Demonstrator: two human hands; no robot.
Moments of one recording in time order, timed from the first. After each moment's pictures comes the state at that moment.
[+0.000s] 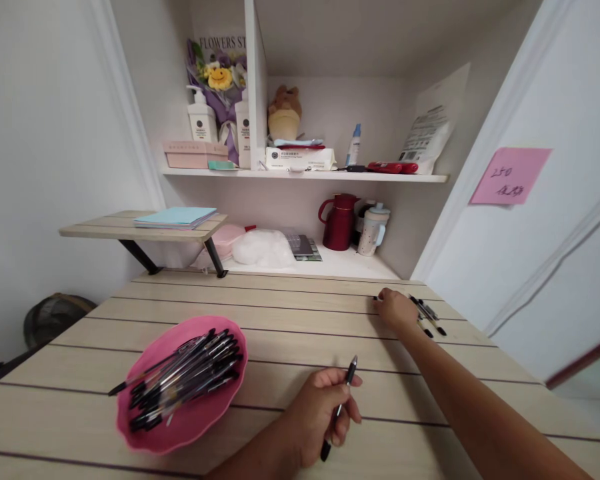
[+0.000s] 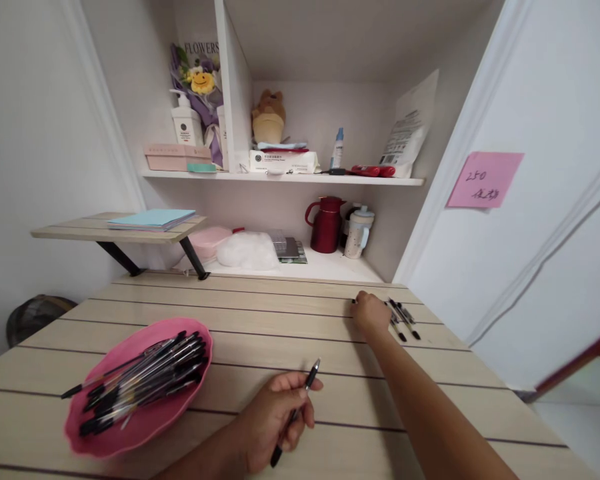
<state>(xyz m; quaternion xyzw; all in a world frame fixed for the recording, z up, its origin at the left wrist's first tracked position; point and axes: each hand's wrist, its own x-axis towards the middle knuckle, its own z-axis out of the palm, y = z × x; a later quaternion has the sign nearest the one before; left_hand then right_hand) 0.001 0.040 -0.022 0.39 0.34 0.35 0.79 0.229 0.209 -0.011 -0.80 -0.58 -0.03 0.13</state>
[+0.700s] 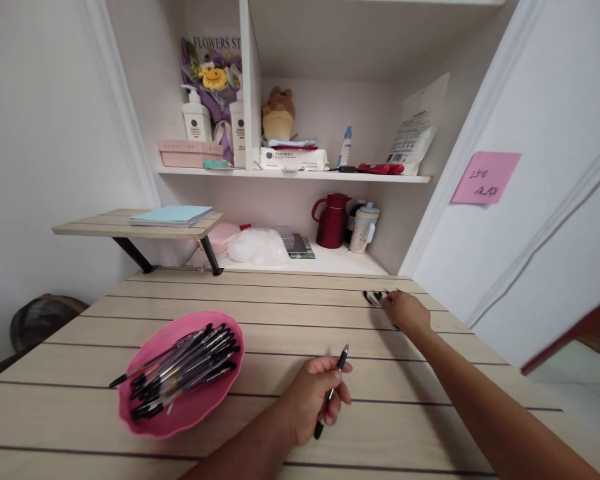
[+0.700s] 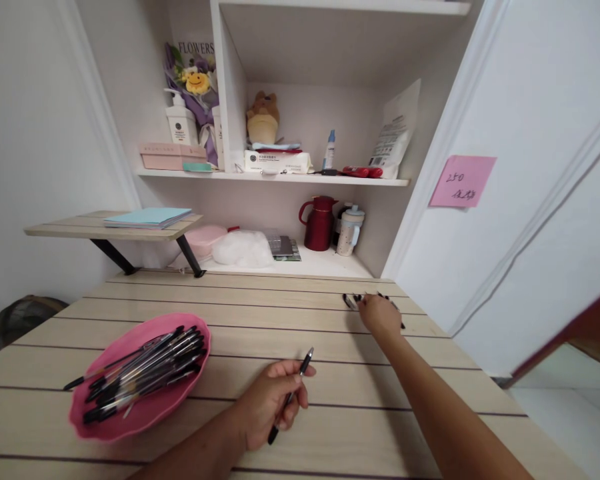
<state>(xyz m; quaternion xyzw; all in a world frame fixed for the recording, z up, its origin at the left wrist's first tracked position) 0.000 0.039 -0.021 0.39 0.34 0.34 0.78 0.254 0.173 0.000 -0.81 -0.58 -0.02 0.09</state>
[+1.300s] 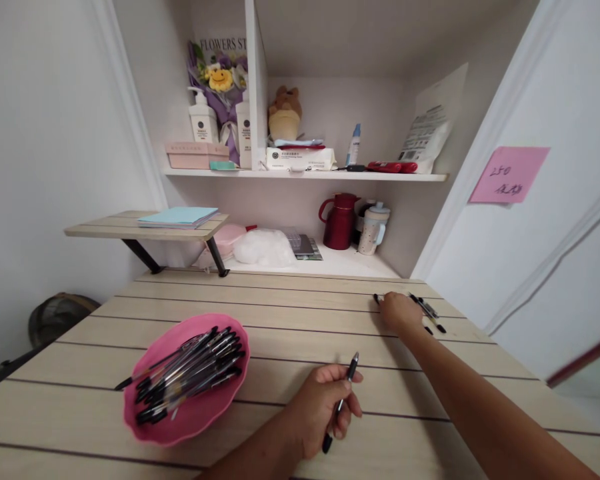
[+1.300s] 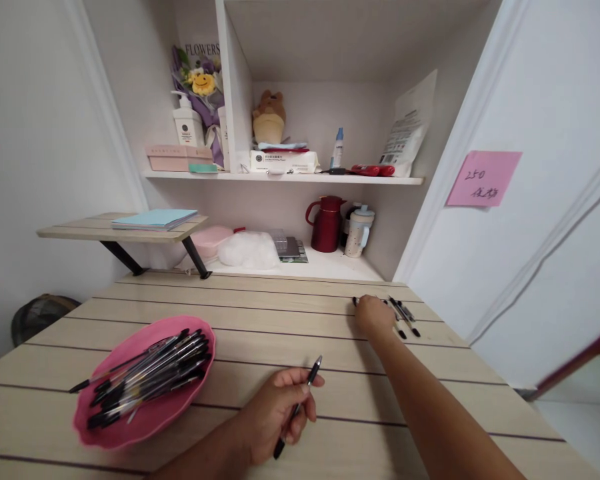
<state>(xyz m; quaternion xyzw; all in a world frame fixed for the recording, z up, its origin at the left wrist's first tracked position) 0.001 0.039 -0.022 0.40 0.34 0.34 0.78 0.231 0.203 -0.018 -0.81 -0.57 -0.01 0.09</state>
